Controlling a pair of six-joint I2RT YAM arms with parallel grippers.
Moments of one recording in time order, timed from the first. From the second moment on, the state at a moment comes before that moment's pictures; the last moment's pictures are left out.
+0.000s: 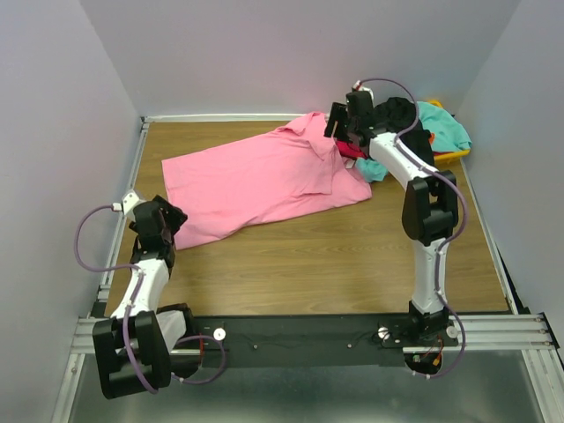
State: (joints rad) left arm 0.20 1.01 0.38 0.12 -0.12 -0.63; right arm 0.31 2.16 1.85 -0.28 0.12 0.41
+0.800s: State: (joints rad) left arm 0.20 0.96 0.37 0.21 -0.11 -0.57; right arm 0.30 1.97 1.33 -0.17 -0.19 0.41
